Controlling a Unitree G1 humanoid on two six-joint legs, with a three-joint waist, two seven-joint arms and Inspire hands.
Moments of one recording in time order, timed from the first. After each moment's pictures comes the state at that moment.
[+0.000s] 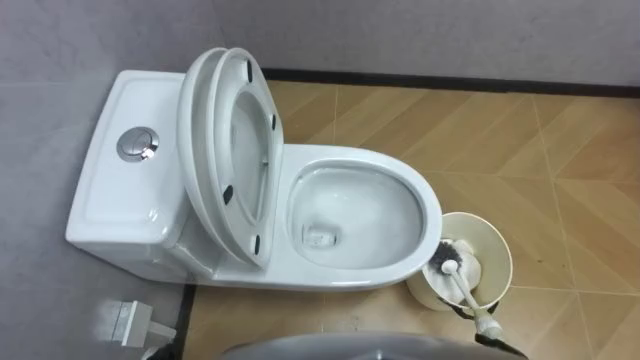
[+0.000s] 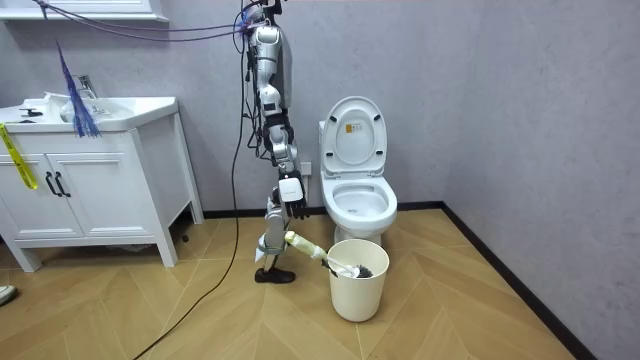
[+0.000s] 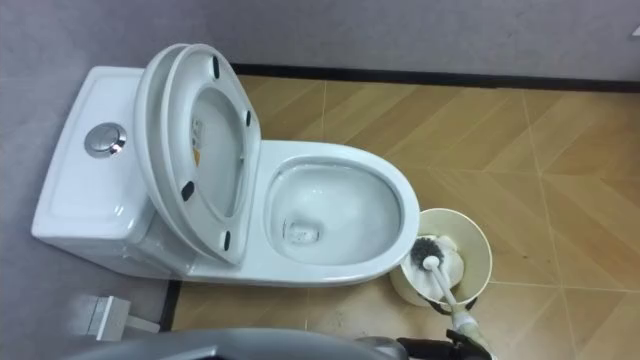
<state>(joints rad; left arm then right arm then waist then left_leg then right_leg) 0.19 0.17 0.10 1.10 0.39 0.15 0.05 0.14 -0.22 -0.09 1.25 0.18 0.05 0.04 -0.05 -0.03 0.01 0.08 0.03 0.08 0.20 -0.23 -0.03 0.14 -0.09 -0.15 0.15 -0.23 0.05</state>
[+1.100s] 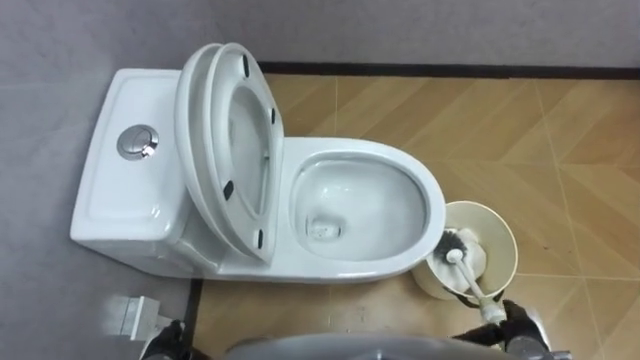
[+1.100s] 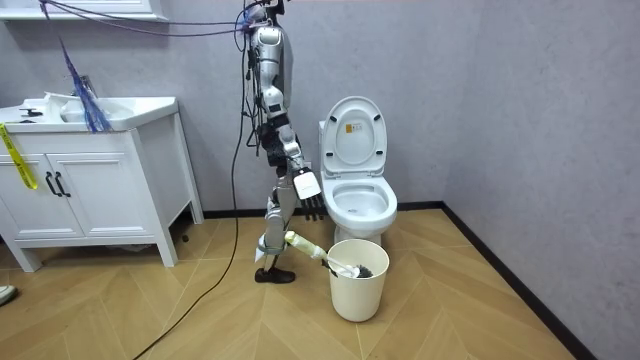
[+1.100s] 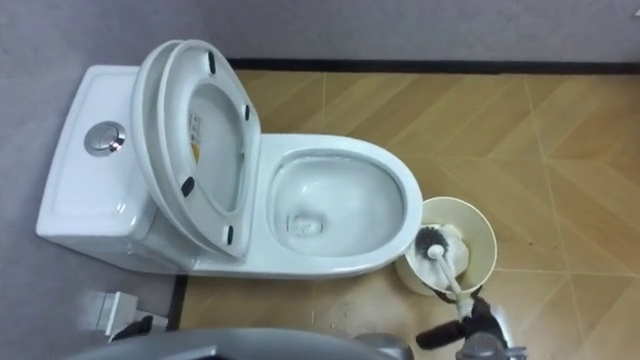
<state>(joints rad) 0.14 0.18 0.04 1.10 0.22 0.07 0.09 0.06 -0.22 -0.03 1.14 -0.16 0.02 -0.27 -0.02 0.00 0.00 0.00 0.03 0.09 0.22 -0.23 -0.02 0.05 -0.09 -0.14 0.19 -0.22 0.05</state>
